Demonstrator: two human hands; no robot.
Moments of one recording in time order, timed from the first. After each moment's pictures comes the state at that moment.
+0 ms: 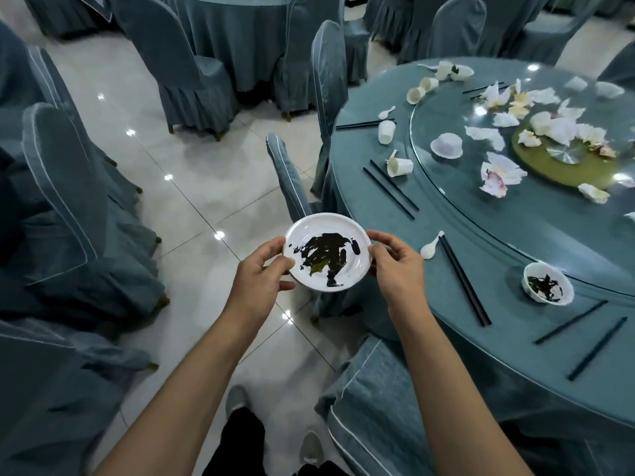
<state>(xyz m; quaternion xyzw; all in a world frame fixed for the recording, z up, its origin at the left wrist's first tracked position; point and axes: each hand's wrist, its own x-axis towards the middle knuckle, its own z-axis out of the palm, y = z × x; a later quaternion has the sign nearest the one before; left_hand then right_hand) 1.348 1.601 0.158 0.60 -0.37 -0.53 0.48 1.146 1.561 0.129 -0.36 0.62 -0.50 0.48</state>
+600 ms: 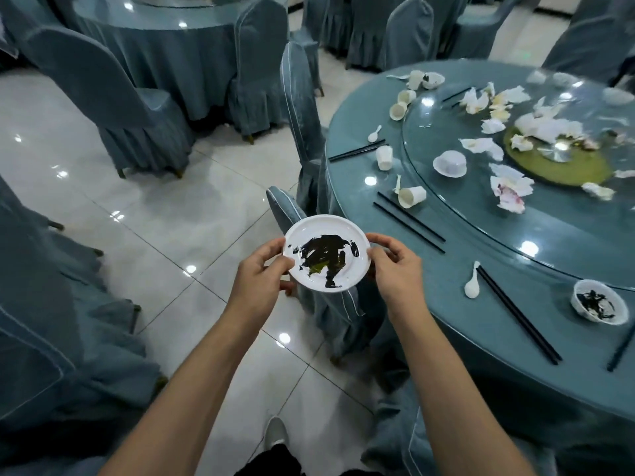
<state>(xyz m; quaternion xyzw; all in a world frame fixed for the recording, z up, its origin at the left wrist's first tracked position) 1.476 1.378 0.160 0.55 -0.44 -0.56 0.43 1.276 1.388 0.136 -0.28 0.63 -0.58 0.43</state>
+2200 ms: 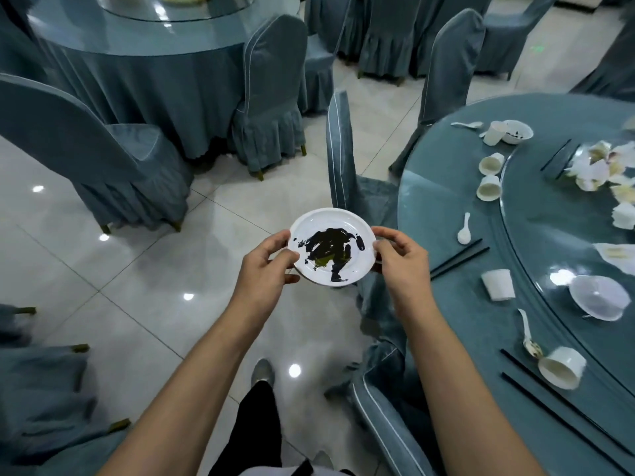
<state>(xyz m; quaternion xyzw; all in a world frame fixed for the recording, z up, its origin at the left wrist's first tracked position) 1.584 0.799 0.145 0.54 -0.44 -0.58 0.41 1.384 0.823 0.125 -0.26 0.66 -0.57 0.41</state>
